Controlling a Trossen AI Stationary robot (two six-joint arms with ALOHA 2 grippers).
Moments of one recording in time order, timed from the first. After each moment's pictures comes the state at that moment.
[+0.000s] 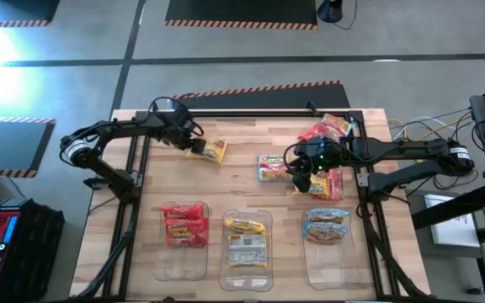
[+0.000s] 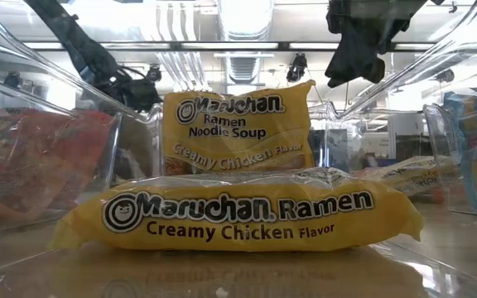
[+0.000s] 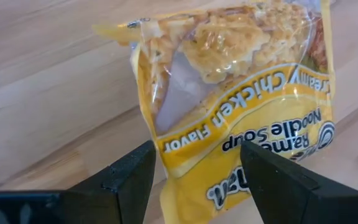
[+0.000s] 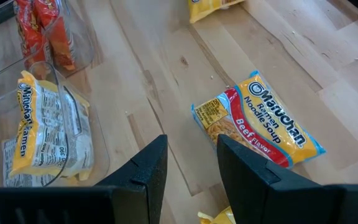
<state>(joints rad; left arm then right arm) 0.79 1.51 0.75 -0.41 0.21 -0.40 -0.09 1.14 0.94 -0.56 0.02 0.39</state>
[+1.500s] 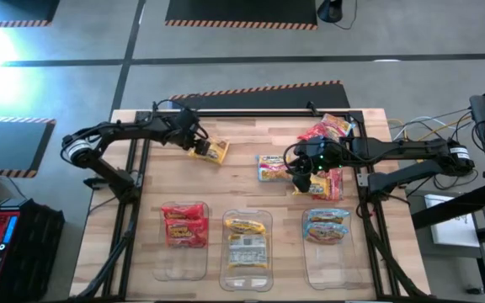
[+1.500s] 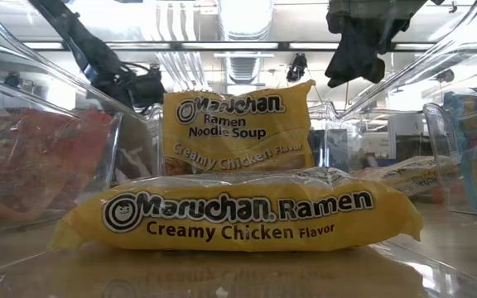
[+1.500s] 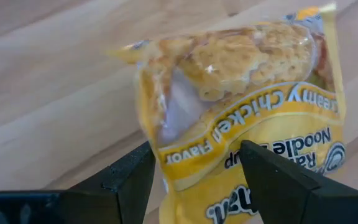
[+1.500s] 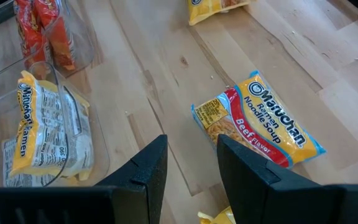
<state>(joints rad) 0.71 1.52 0.76 -0.34 0.07 -0.41 -0.09 1.14 0.94 -0.56 0.02 0.39</state>
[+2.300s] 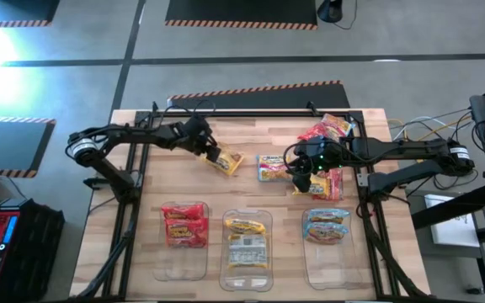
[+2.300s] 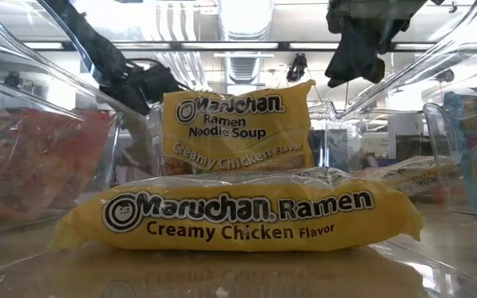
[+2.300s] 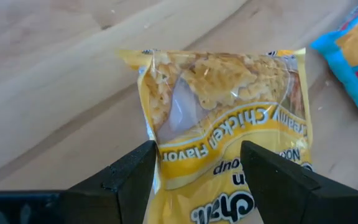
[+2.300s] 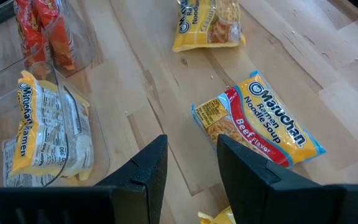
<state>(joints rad) 0.58 1.57 0.76 -0.16 0.16 -0.46 -0.09 1.14 0.94 -0.56 0.02 0.39</state>
